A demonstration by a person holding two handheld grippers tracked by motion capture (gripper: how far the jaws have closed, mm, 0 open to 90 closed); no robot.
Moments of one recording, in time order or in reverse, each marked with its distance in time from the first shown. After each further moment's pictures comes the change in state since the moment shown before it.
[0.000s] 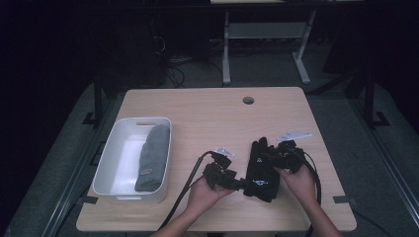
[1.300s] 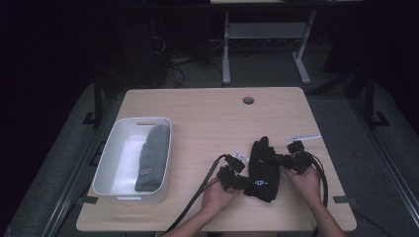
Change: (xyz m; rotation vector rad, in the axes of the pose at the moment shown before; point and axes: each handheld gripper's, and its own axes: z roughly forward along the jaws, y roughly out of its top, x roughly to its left) left arm -0.009 0.003 0.041 0.061 0.082 0.051; right arm -0.036 -0.024 0.015 0.081 0.089 0.193
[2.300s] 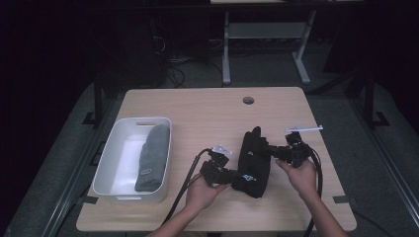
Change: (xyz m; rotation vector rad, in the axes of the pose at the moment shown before) left arm 0.013 -0.005 -0.058 -0.090 0.002 0.003; right arm 0.031 0.029 -0.022 -0.098 0.122 0.024
